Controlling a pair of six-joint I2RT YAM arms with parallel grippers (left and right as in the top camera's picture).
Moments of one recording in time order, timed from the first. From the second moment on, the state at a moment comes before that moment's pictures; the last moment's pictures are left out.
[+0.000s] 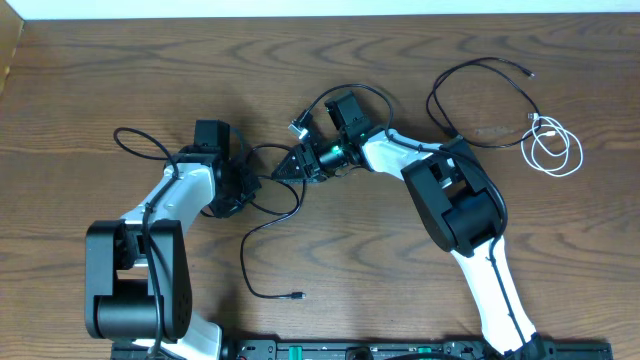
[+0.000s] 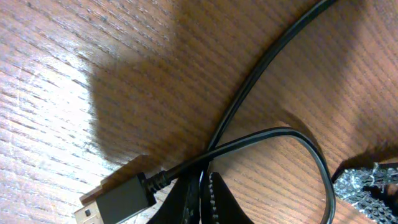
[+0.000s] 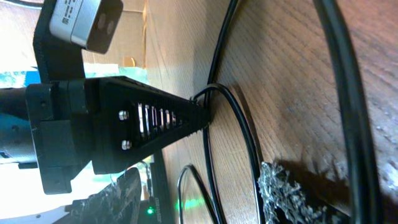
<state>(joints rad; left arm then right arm) -0.02 1.73 0.91 -0.57 0.16 -0.65 0.56 2.44 1.57 -0.07 -1.18 0.55</state>
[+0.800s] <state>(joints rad) -0.02 1.73 0.91 -0.53 0.17 -0.65 0.57 2.46 1.55 -0.02 -1.30 0.52</state>
